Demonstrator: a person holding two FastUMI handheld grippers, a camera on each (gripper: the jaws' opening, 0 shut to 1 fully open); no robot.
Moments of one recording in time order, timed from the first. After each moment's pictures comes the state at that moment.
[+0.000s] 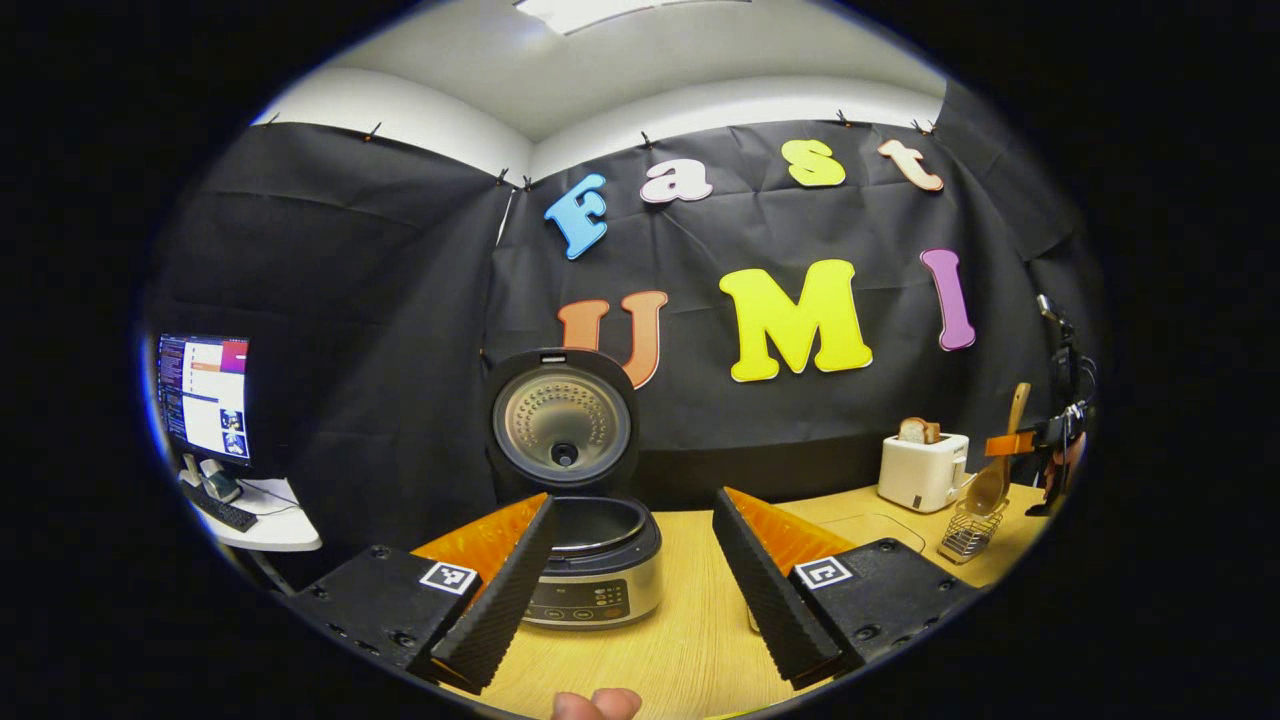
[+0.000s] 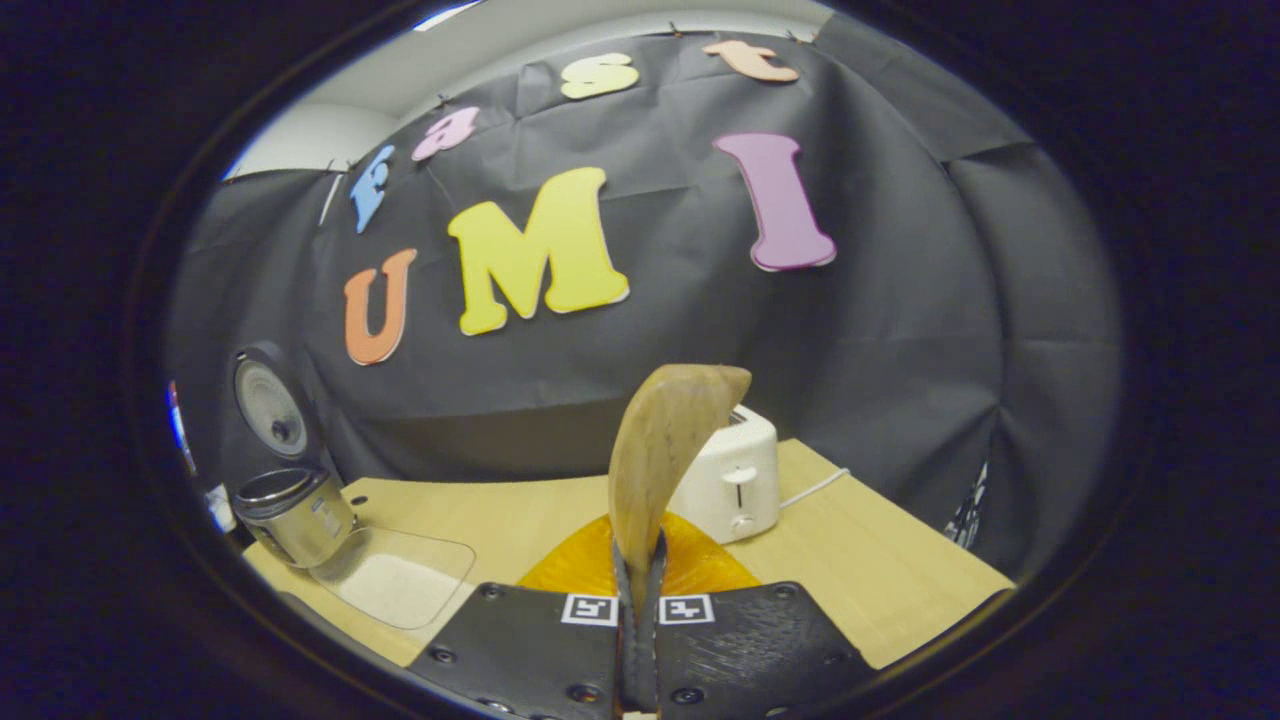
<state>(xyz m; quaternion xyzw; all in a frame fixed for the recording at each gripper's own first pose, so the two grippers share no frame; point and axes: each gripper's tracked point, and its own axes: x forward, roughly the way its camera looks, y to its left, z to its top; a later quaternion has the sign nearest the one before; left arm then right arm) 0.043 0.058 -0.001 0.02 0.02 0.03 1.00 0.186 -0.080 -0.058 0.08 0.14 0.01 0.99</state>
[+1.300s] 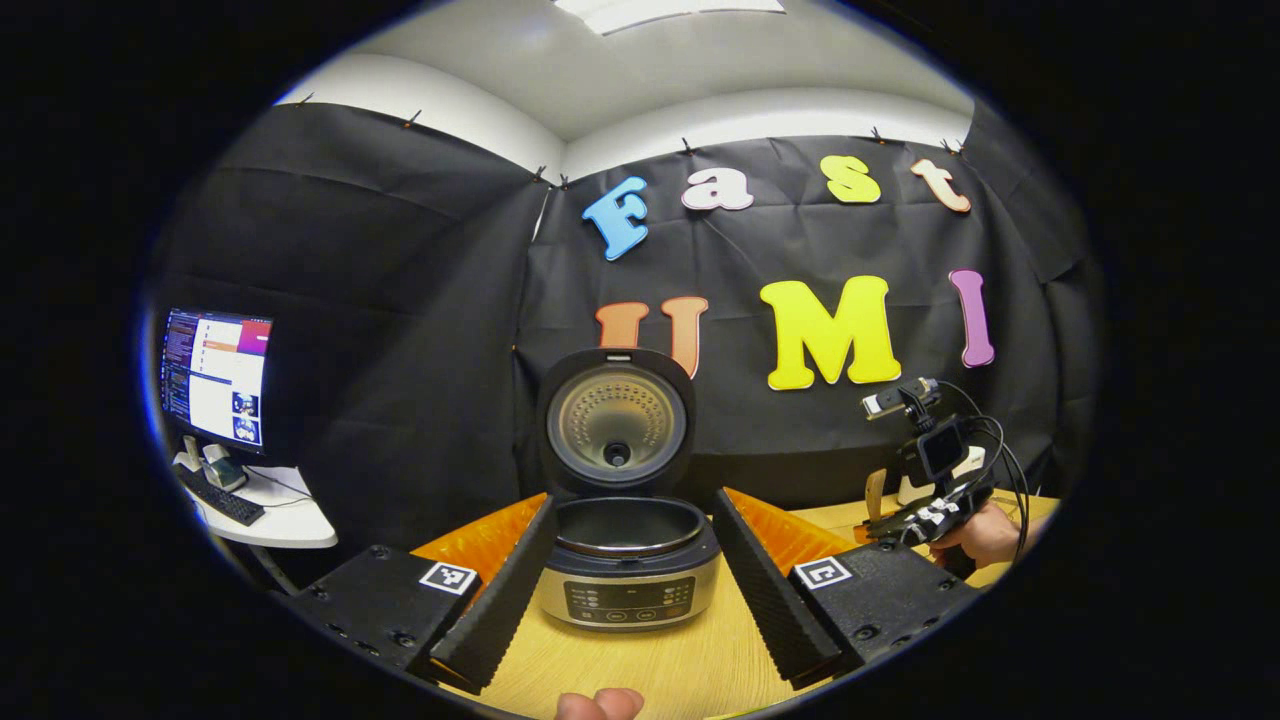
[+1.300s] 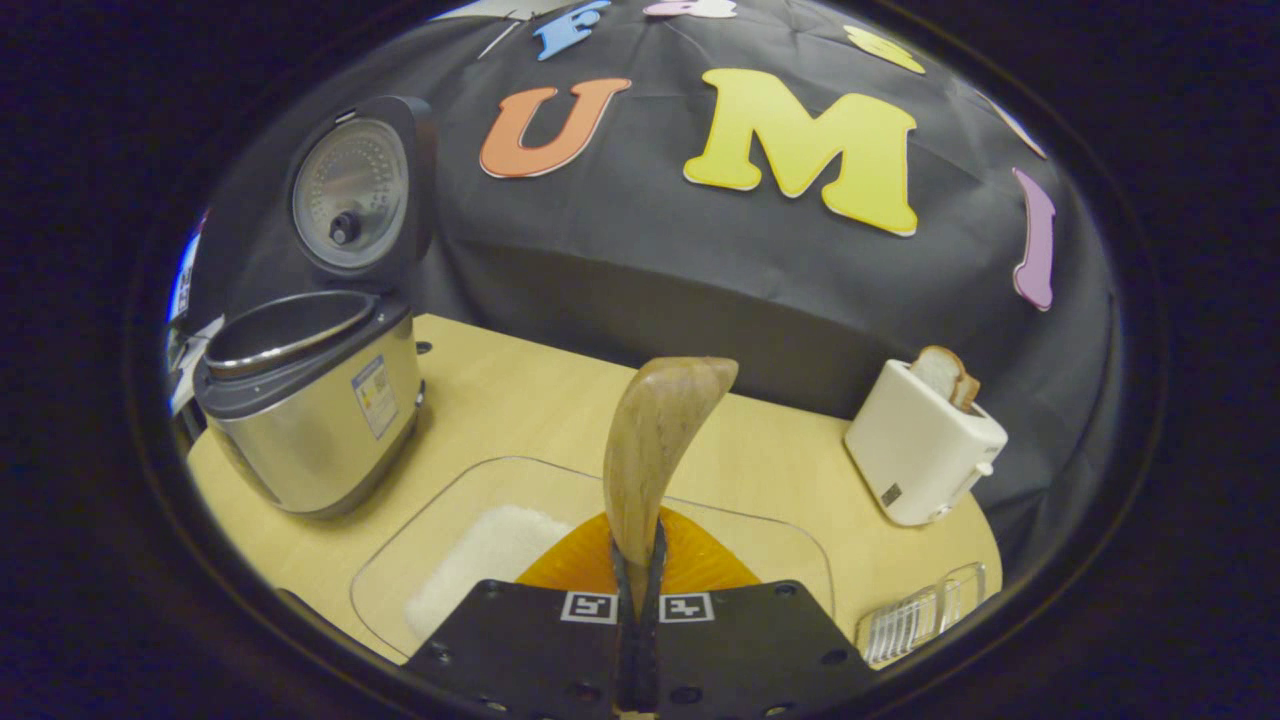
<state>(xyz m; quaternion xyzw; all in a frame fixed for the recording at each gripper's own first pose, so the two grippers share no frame) 0.026 0.143 0.000 -0.01 0.02 0.06 1.00 0.225 0.183 -0.166 -0.08 0.30 0.10 0.95</state>
